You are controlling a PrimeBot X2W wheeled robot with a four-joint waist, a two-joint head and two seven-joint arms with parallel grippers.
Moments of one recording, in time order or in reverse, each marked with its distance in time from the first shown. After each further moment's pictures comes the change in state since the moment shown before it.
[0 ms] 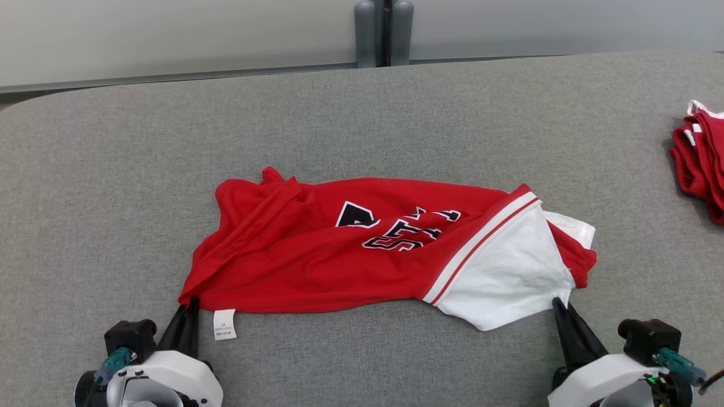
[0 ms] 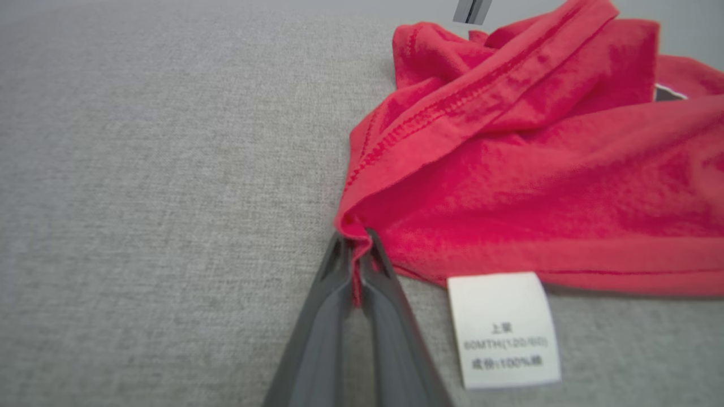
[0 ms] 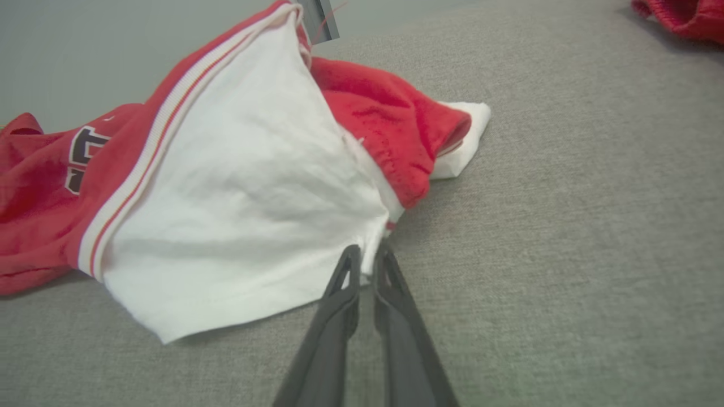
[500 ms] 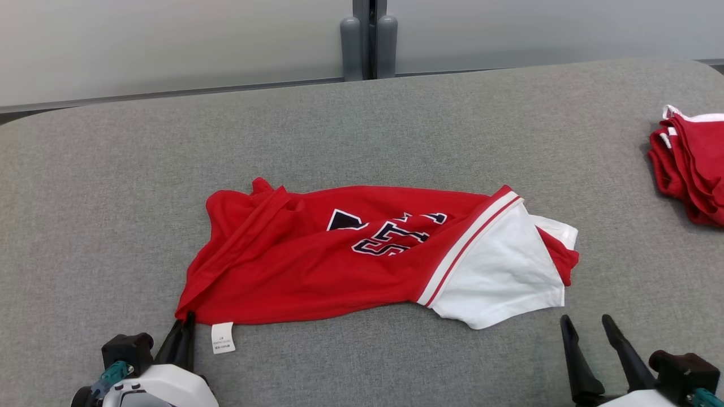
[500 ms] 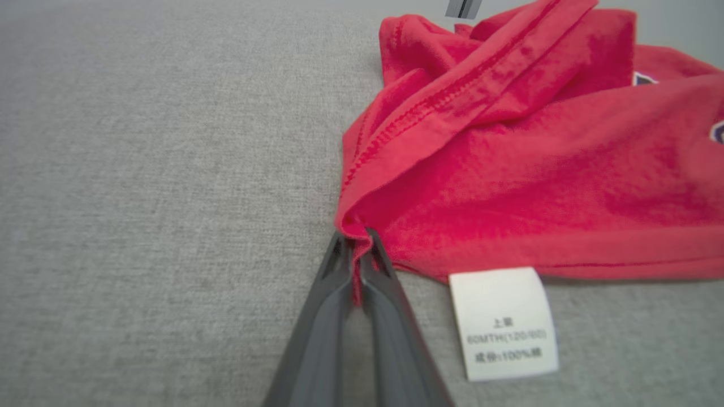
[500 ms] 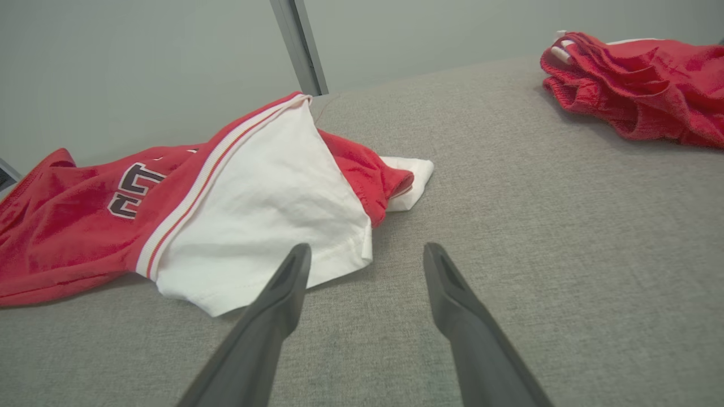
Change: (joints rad) left arm 0.052 0.010 0.007 -0.030 0.000 0.008 0.018; right arm 0.192 0.037 -0.101 -0.310 -0.097 0.000 0.049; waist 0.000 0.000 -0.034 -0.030
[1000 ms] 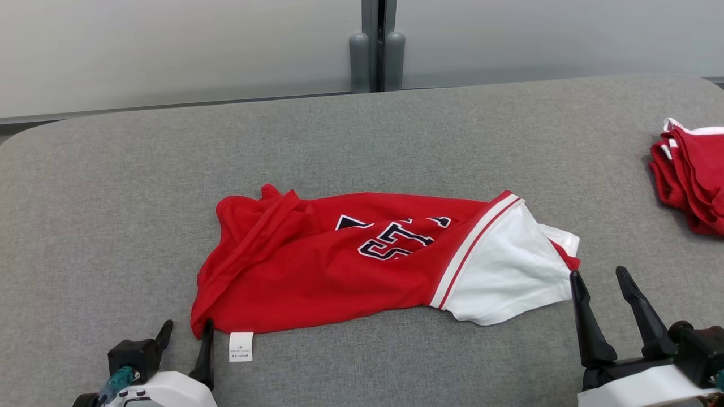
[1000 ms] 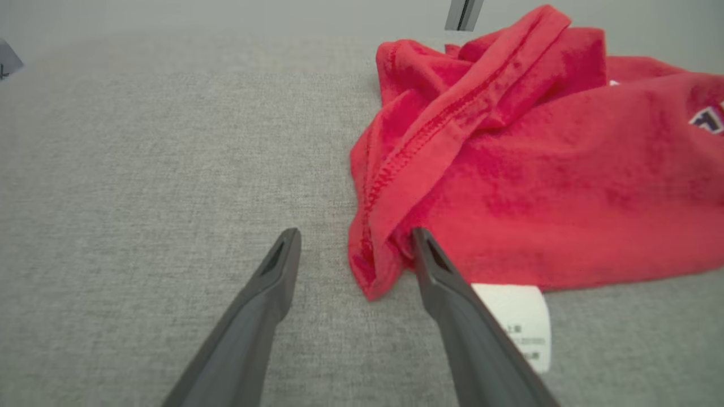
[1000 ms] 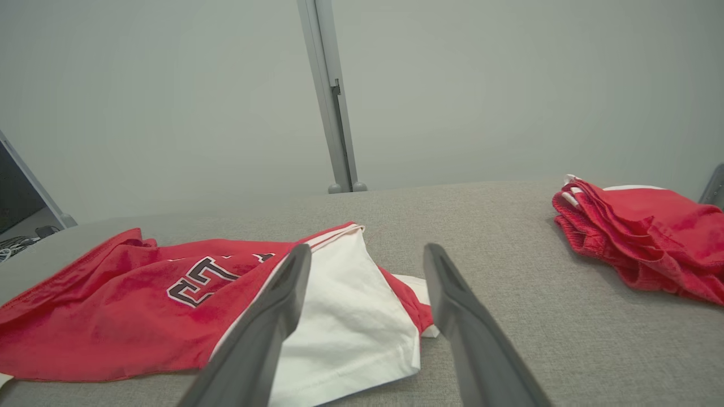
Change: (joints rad) left arm 0.083 0.002 -0.008 -0.180 0.033 0.043 0.063; right arm -0.028 -0.009 0.005 -0.145 -0.040 0.000 -0.002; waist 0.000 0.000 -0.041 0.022
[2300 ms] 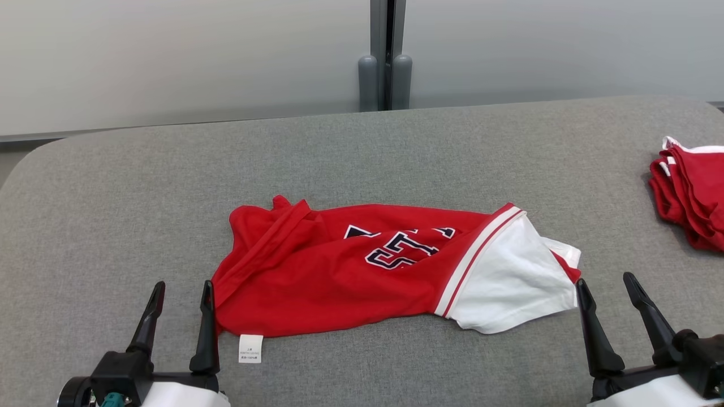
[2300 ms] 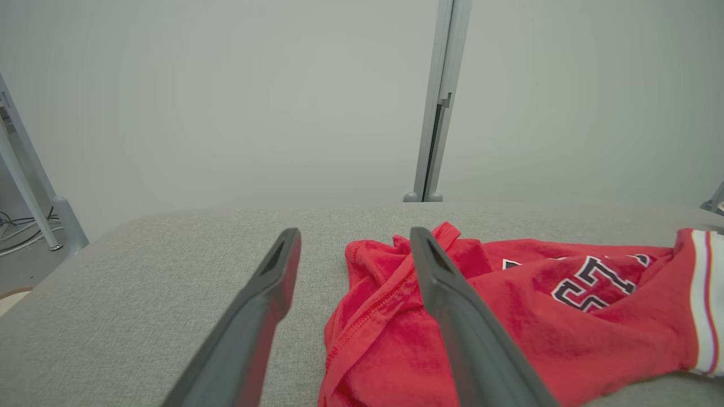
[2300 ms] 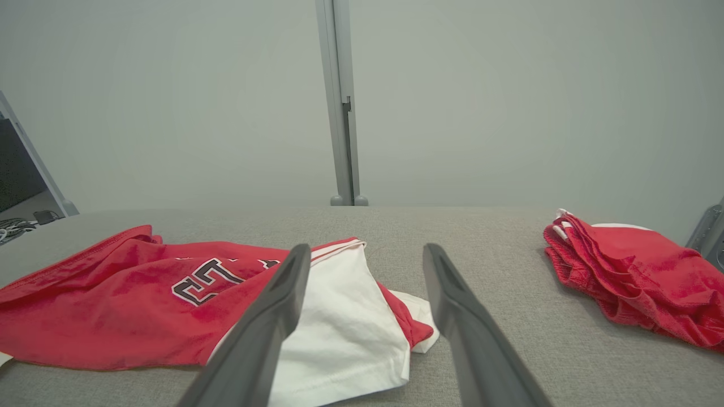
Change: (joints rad) left arm 0.137 -0.024 0.028 -0.409 0.081 0.063 -0.072; right arm 0.017 -0.034 -0.005 -0.003 -0.044 0.000 -0.013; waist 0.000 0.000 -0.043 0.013
